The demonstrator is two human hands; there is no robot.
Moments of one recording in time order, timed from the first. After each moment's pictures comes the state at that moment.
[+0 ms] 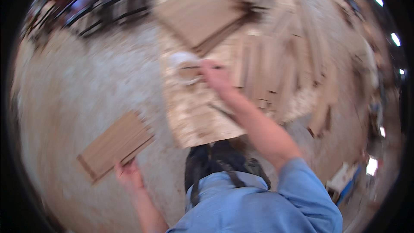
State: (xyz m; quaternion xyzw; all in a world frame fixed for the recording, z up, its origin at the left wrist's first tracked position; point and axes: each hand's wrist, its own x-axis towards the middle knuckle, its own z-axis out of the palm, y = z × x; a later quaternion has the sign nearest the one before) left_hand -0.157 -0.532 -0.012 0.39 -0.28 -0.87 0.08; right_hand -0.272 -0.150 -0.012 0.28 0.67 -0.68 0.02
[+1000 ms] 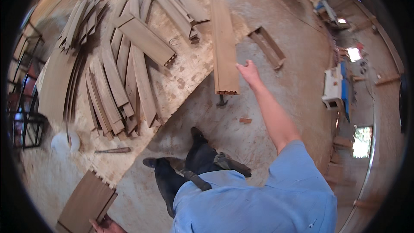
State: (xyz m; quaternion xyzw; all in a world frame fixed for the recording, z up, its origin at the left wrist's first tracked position) left_hand -0.070 -0.351 0.071 0.19 -0.49 -0.85 -0.05; right_hand 0.212 0.328 -0.054 0.62 0.74 -0.19 -0.17
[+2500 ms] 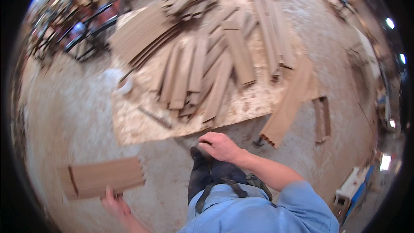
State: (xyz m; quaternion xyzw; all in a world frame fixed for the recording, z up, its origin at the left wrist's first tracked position) left_hand 0.064 -0.364 0.066 0.35 -0.64 -0.67 0.12; right_hand 0.061 0.054 0.005 -0.02 0.86 -0.50 0.01
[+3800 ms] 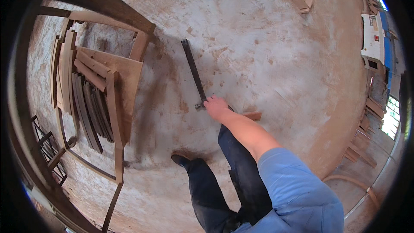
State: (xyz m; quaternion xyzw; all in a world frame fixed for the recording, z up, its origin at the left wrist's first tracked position) left_hand 0.160 0.075 -0.064 0.17 -0.83 -0.52 0.13; right_hand 0.472 0.494 -0.618 0.34 0.81 -0.33 0.34
